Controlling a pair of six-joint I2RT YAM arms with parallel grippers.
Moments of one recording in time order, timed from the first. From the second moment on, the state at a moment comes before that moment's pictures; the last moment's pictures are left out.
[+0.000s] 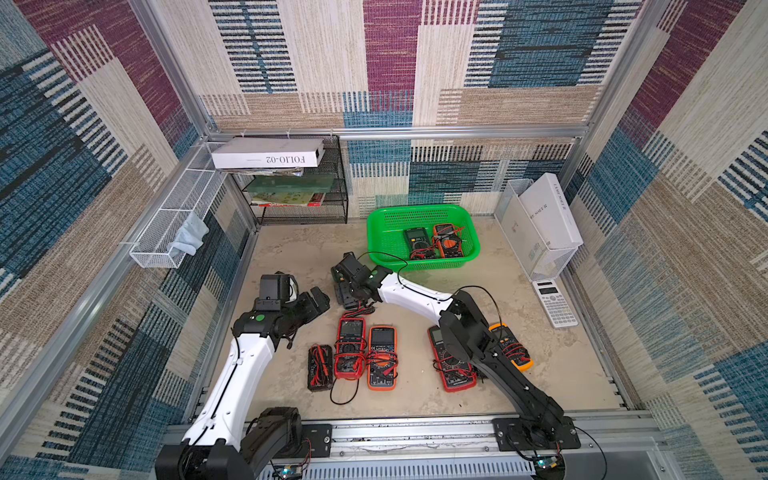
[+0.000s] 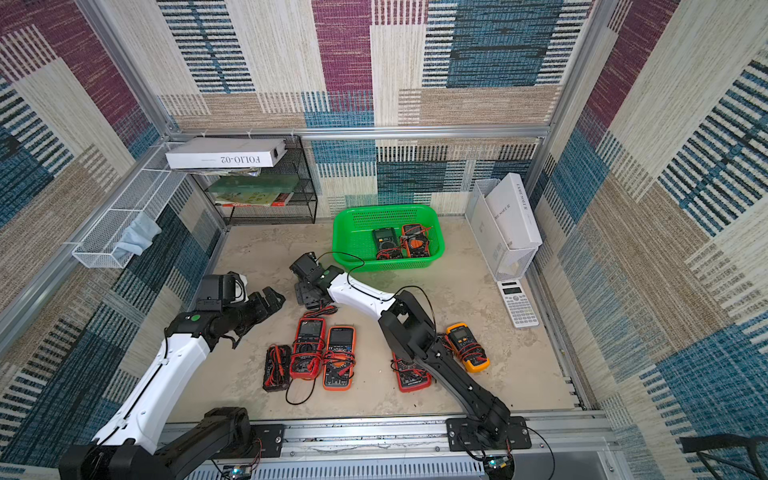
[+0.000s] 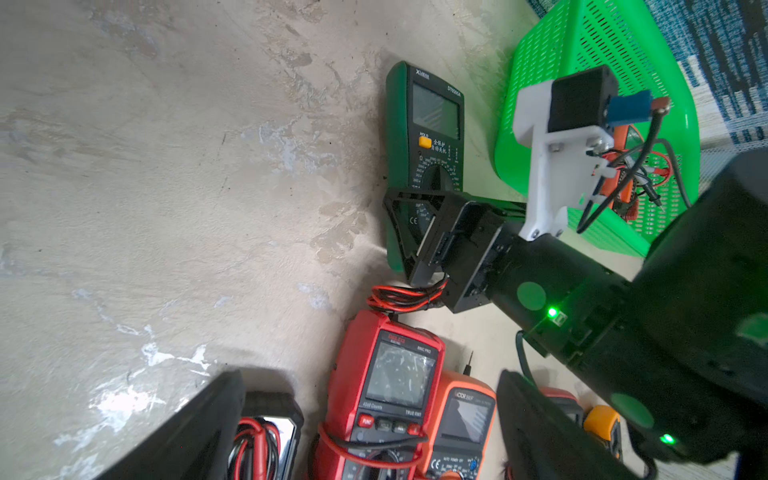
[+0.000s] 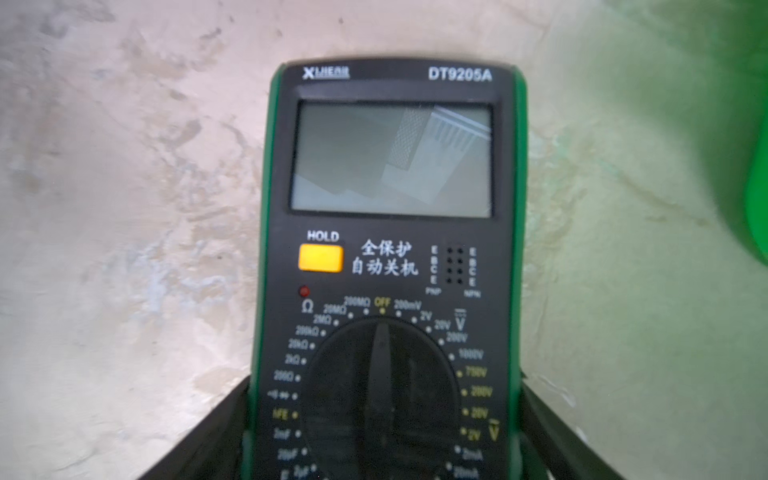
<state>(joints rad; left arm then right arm) 0.00 1.04 0.82 -0.67 0.24 -0.60 0.95 2.57 2.30 -0.67 0.17 0.50</state>
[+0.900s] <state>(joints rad) 0.00 0.91 0.89 -0.72 0.23 -0.59 0.94 2.39 2.32 -0.64 0.05 0.45</state>
